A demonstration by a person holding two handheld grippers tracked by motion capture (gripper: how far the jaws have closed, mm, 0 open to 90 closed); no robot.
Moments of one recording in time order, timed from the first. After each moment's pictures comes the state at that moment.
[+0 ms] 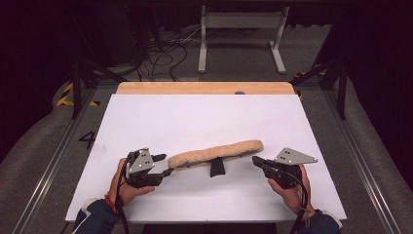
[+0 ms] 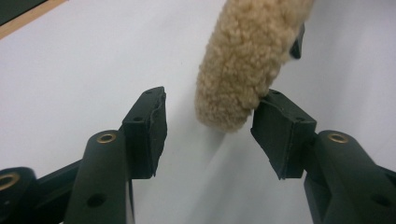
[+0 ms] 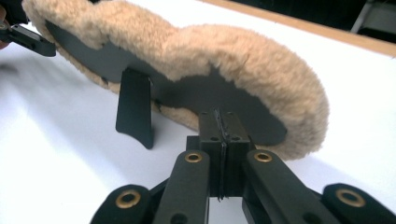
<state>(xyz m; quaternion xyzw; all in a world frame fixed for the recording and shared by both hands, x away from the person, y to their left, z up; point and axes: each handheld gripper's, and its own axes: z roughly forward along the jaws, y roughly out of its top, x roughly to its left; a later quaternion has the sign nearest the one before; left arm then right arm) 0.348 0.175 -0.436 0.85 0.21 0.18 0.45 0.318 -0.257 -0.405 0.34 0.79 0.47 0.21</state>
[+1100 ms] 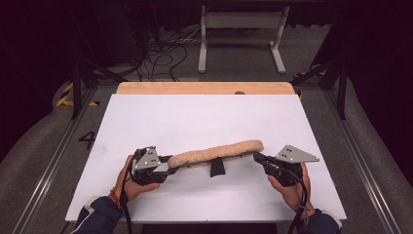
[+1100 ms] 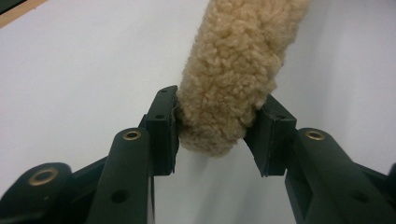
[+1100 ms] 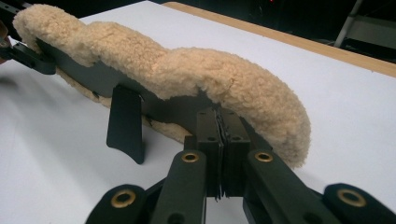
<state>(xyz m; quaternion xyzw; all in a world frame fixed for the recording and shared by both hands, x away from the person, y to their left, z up) 0.358 0.163 -0.438 0.86 0.18 0.14 0.45 0.321 -0.256 -0.399 0.35 0.77 0.48 0.23</state>
